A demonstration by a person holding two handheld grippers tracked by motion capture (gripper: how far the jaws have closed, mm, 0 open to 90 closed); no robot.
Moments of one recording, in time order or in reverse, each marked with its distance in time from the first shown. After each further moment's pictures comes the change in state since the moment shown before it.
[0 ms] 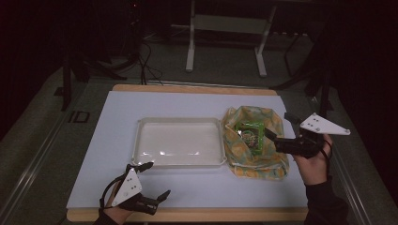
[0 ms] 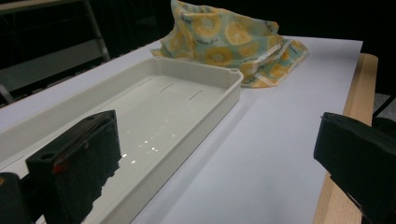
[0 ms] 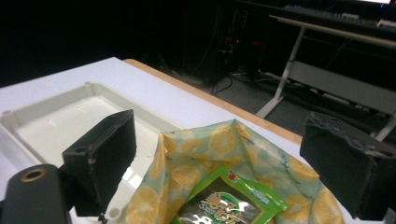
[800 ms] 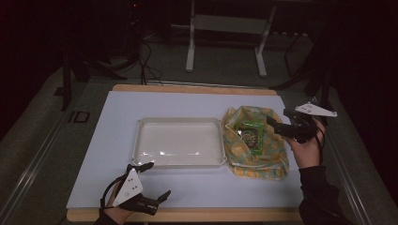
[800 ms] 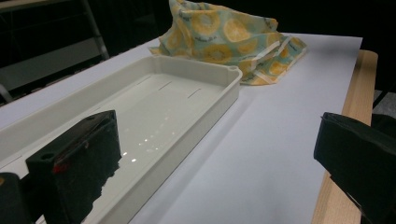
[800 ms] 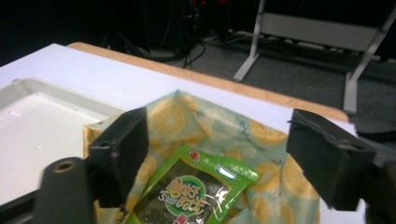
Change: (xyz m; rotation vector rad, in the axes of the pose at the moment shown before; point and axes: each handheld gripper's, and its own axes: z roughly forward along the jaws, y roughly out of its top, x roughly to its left) left arm -0.001 0.000 0.001 0.011 -0.004 0.006; right arm -0.049 -0.021 0.045 0.153 -0.126 0.173
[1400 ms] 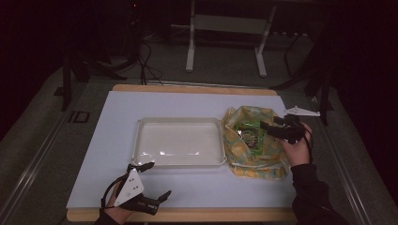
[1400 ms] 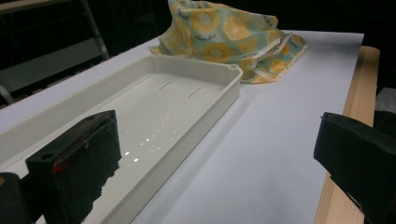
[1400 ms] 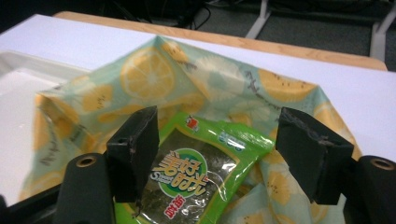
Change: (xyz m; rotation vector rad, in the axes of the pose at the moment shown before) left arm 0.000 0.001 0.001 0.005 0.003 0.018; right arm -0.014 -0.030 0.045 0.130 0.025 0.084
